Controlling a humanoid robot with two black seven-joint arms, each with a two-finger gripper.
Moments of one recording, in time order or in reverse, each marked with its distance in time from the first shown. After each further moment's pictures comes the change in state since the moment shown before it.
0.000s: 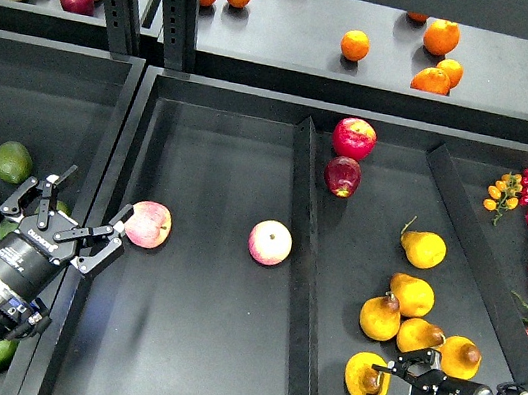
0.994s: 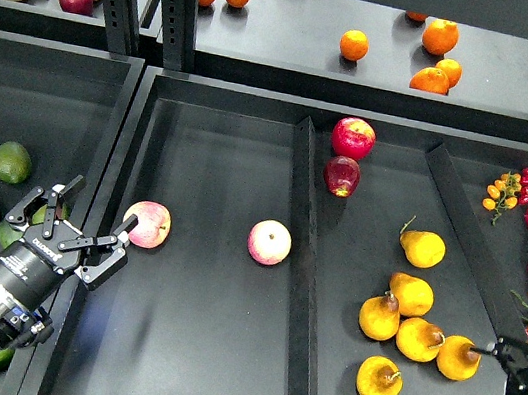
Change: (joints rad) left arm 0.015 0.000 0.019 0.005 0.004 -0.001 0.000; right arm -0.006 -0.296 0.166 0.177 0.059 0.000 0.000
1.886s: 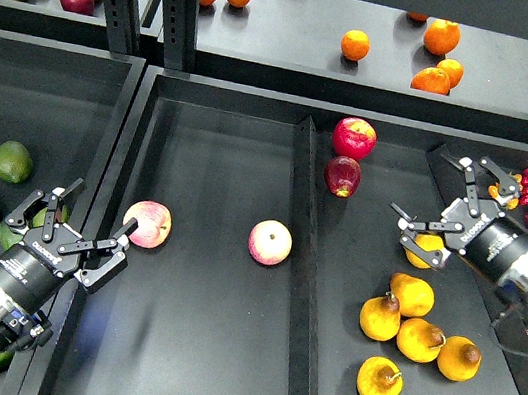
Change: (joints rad) left arm 0.006 0.000 0.011 -0.010 0.003 0.000 0.000; right arm -0.005 0.859 0.591 0.012 0.000 -0.023 0.000
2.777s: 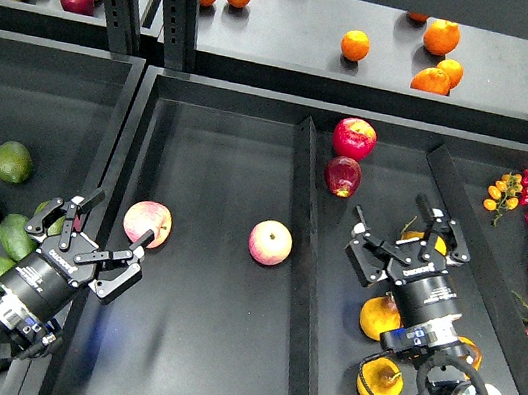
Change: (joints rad) left arm -0.008 0.000 0.049 0.027 0.004 0.000 0.000; right arm -0.255 0.057 0.048 0.052 0.186 0.146 0.294
